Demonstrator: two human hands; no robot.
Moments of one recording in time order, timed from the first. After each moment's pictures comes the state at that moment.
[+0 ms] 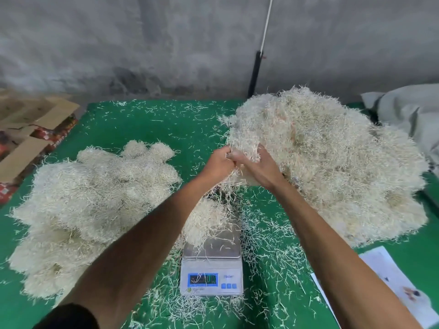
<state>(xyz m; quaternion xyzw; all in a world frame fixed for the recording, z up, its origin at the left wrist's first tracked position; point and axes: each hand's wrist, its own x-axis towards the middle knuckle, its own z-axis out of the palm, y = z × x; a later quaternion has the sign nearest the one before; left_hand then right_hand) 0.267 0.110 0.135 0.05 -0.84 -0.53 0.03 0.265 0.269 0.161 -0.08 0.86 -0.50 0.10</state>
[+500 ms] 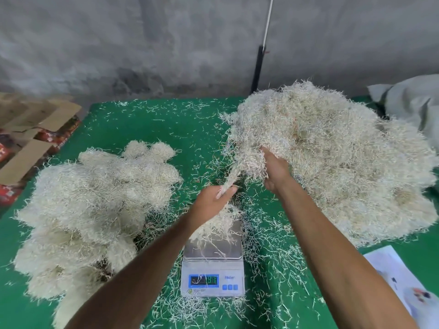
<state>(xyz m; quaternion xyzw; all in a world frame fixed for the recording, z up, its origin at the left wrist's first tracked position) 0.329 0.100 0.054 0.07 -0.89 -0.45 -0.02 0.241 0.281 0.140 0.14 0.65 -0.73 0.17</state>
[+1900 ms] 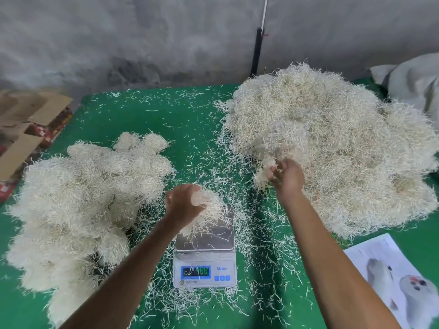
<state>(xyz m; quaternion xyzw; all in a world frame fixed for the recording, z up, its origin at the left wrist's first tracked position) 0.357 0.073 0.022 0.14 -0.96 -0.23 0.02 0.239 0.342 0.077 0.25 0.49 -0.83 0.06</state>
